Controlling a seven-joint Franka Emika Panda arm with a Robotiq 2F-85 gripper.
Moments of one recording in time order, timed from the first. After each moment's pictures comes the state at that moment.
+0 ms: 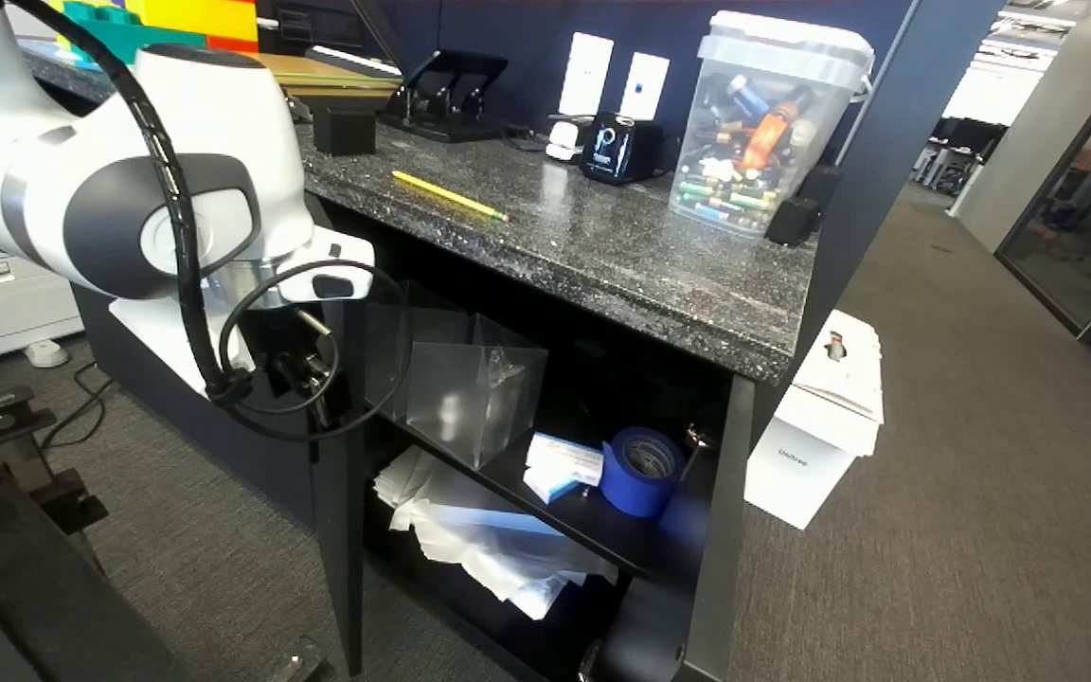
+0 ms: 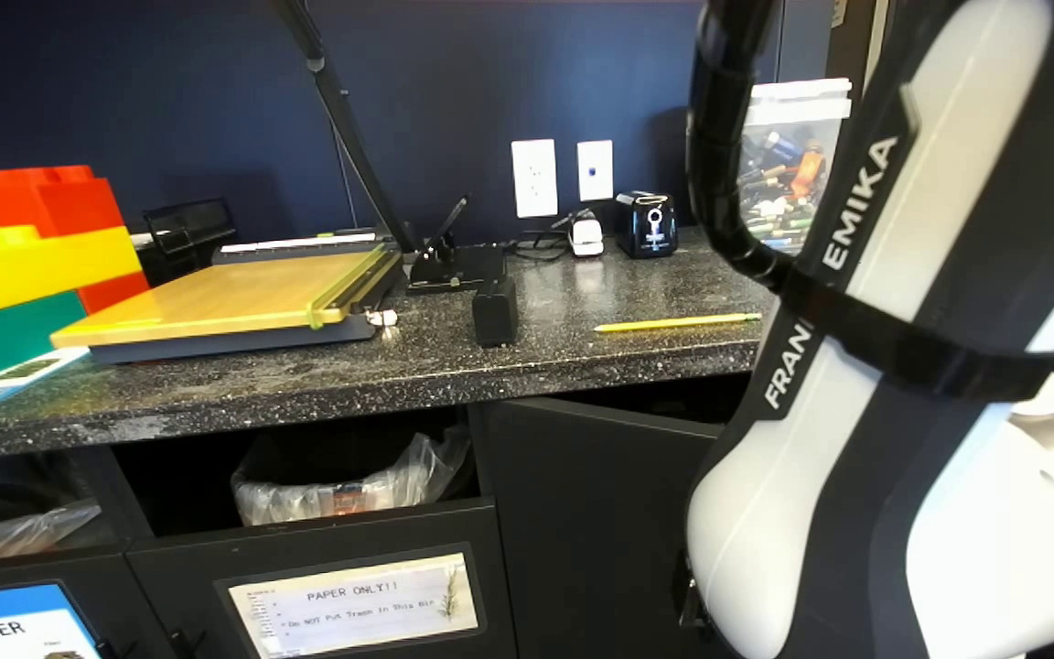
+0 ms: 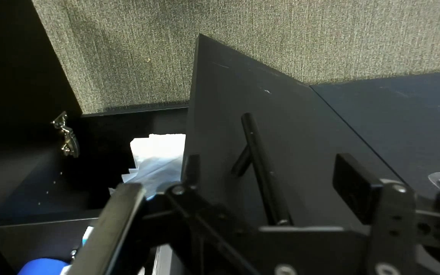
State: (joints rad) arm 0.35 0.90 -0.05 -2.07 0.12 3.15 0.22
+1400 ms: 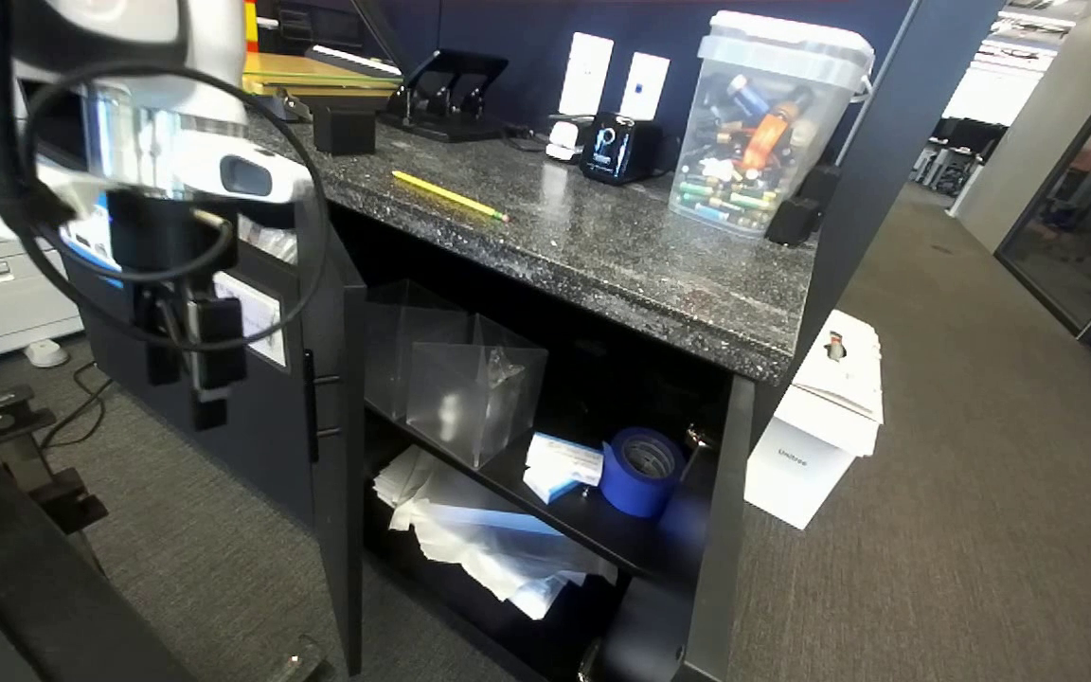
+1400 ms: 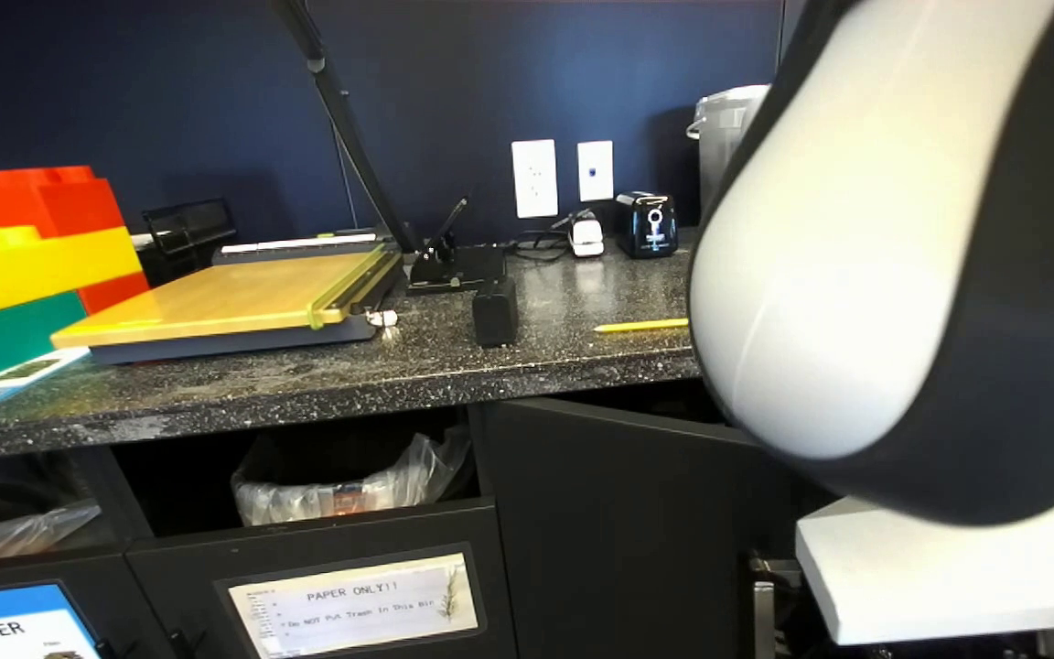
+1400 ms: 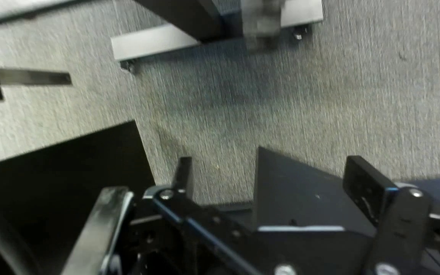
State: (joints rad) arm 0.57 0.55 -0.22 -2.29 0.06 2.60 0.43
